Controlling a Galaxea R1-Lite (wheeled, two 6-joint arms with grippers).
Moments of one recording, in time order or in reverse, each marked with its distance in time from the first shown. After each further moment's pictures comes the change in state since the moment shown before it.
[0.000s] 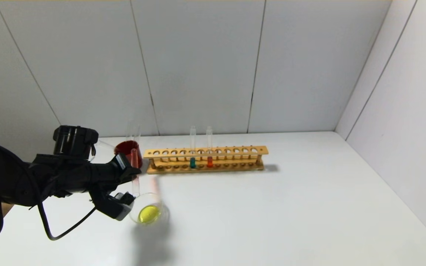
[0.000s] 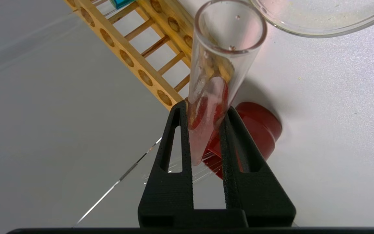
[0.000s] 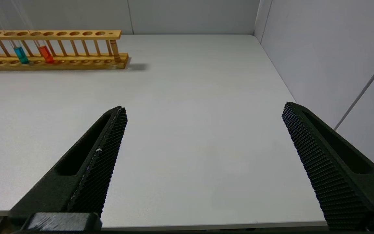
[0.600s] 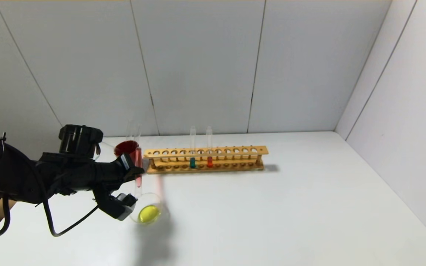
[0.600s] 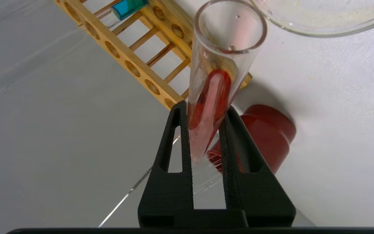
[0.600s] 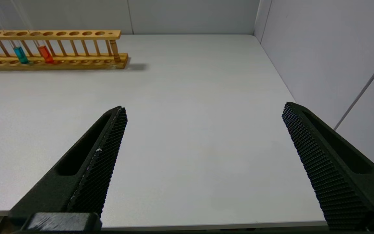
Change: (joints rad) left arm -0.016 0.022 -0.028 0.003 0.000 0.081; right arm 0.000 0.000 0.000 0.000 0.000 0.000
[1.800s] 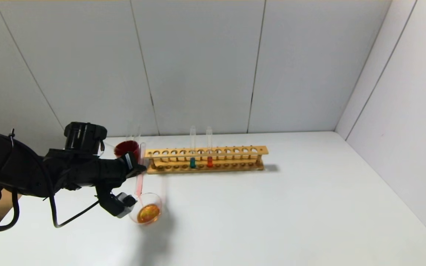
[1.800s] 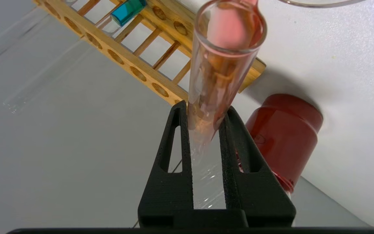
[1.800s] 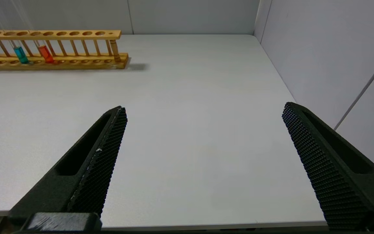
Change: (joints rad) left arm -0.002 0.035 -0.047 0.013 0.004 0.146; right arm 0.000 0.000 0.000 0.000 0.000 0.000
